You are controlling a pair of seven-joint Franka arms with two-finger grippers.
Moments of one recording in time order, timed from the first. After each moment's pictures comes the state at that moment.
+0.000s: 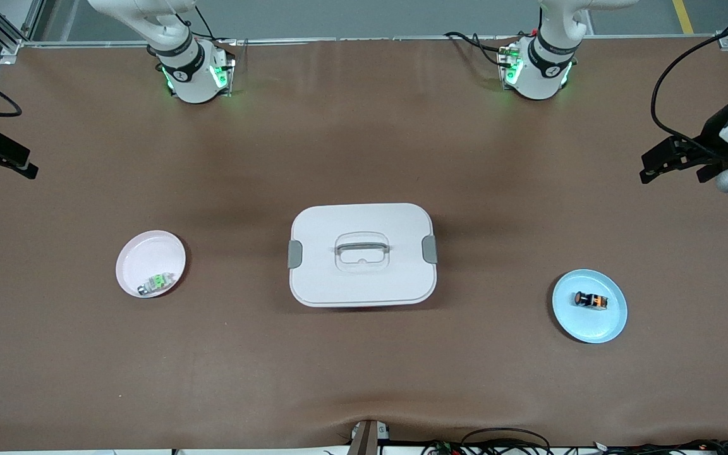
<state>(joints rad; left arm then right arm) -0.06 0.00 0.00 -1.60 -0.02 1.62 -0.06 0.03 0.03 -0.10 -1.47 0.03 1.52 -0.01</state>
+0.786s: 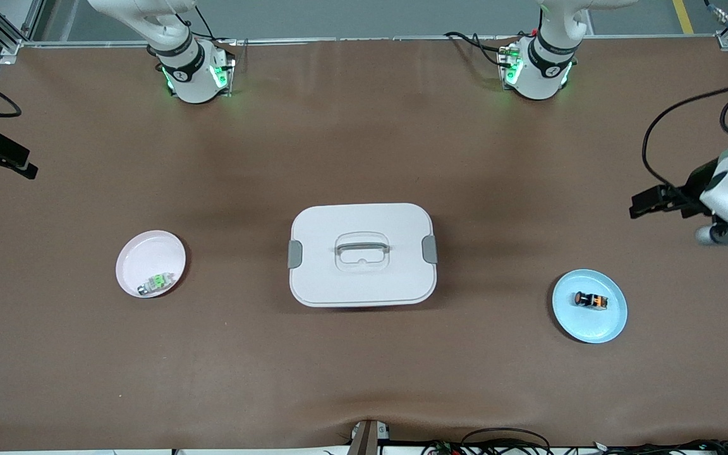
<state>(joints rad) -0.02 0.20 0.01 -1.56 -0.03 1.71 0.01 0.03 0.03 -0.10 -1.47 0.03 1.52 -0.01</state>
